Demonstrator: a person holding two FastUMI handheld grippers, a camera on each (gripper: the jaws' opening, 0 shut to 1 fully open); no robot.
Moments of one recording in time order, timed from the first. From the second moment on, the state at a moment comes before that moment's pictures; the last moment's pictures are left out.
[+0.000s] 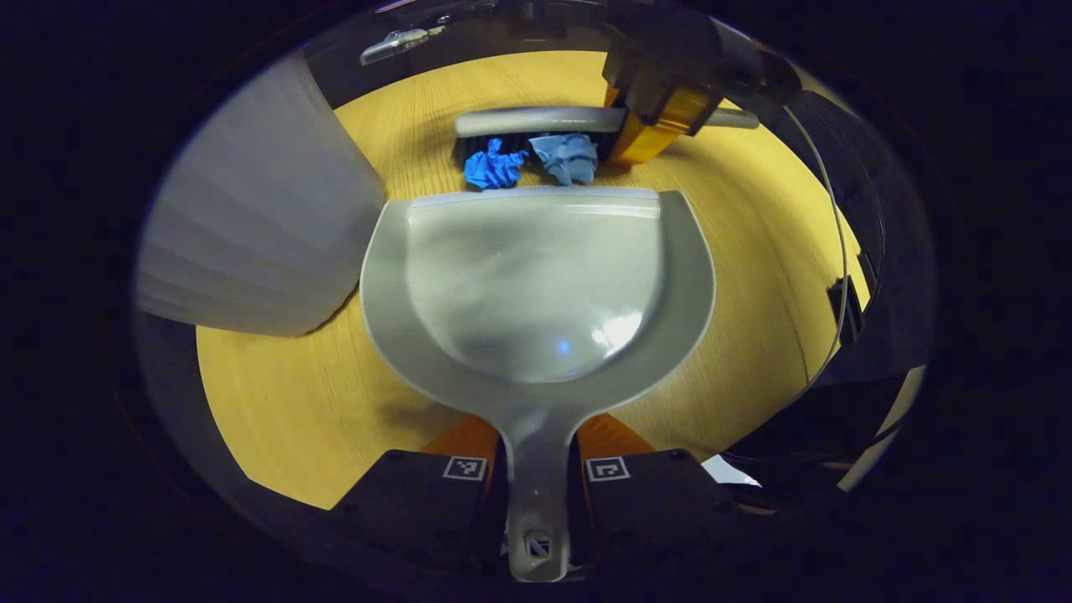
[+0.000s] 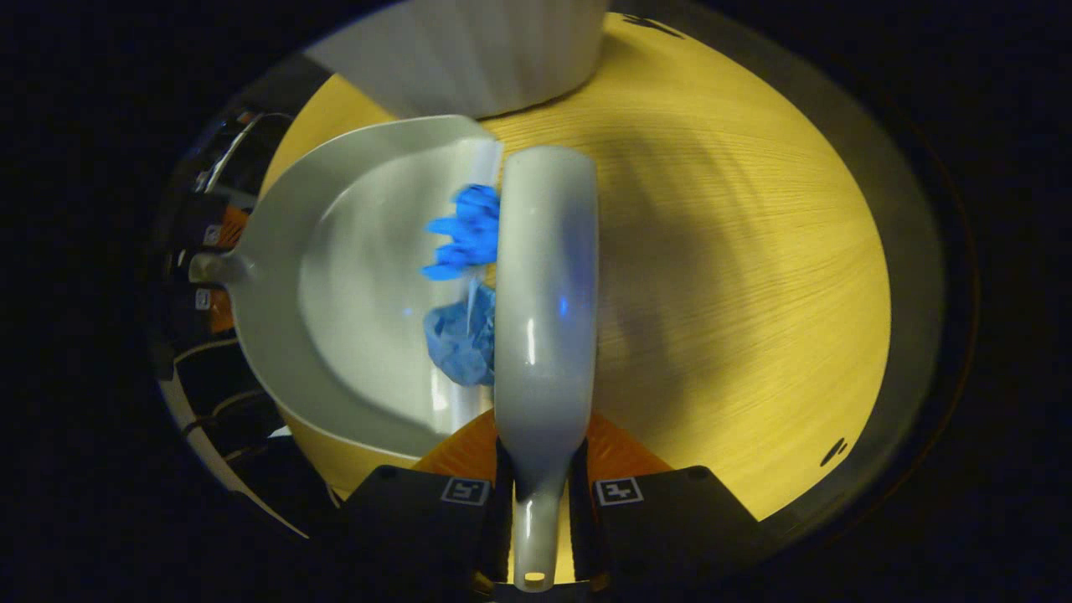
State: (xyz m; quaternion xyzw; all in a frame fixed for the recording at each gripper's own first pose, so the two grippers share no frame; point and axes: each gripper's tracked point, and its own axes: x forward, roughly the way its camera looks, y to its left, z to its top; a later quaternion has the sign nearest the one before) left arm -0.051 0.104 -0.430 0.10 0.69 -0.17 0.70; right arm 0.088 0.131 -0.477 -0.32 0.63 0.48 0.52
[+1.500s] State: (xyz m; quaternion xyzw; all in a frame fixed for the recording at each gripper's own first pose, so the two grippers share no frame) left arm 0.032 0.115 -0.392 0.14 0.45 -0.14 0.87; right arm 0.034 0.096 -0.415 0.32 0.41 0.39 0.76
